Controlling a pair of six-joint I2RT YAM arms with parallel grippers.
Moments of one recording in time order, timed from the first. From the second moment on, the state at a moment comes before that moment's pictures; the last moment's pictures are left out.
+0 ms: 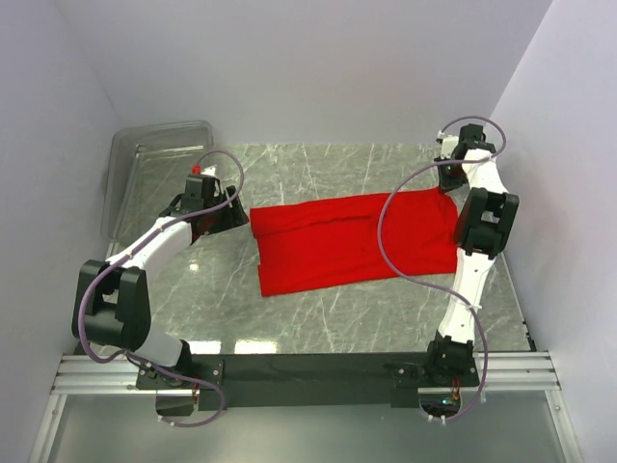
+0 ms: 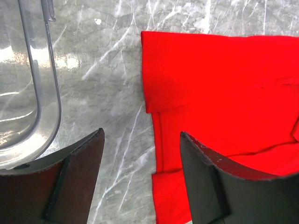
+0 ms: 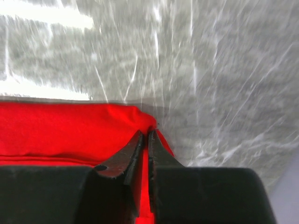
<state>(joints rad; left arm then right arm) -0.21 1.49 0.97 -0.25 0.08 -0.47 -0.23 2.45 2.17 -0.85 -0.16 -0.37</state>
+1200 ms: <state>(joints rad) -0.16 1.34 0.96 -0.15 0.03 -0.43 0.05 1.87 1.77 -0.63 -0.48 -0.86</state>
